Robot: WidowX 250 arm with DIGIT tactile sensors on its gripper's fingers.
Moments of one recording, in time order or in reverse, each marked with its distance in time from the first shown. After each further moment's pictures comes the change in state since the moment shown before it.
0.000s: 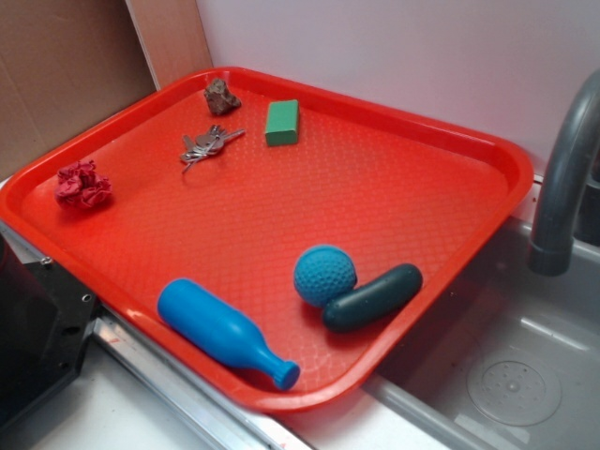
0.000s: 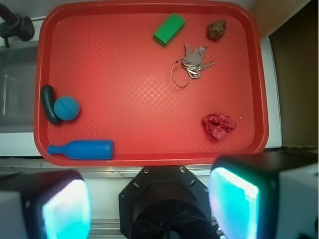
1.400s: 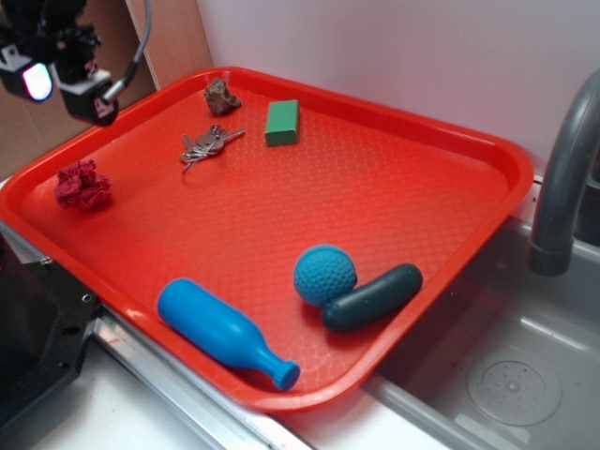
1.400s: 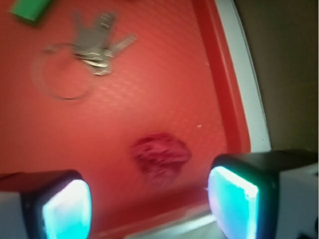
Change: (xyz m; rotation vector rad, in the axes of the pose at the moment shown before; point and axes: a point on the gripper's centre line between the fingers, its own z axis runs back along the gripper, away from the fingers) arm 0.021 0.123 -0.139 0.181 0.078 0.270
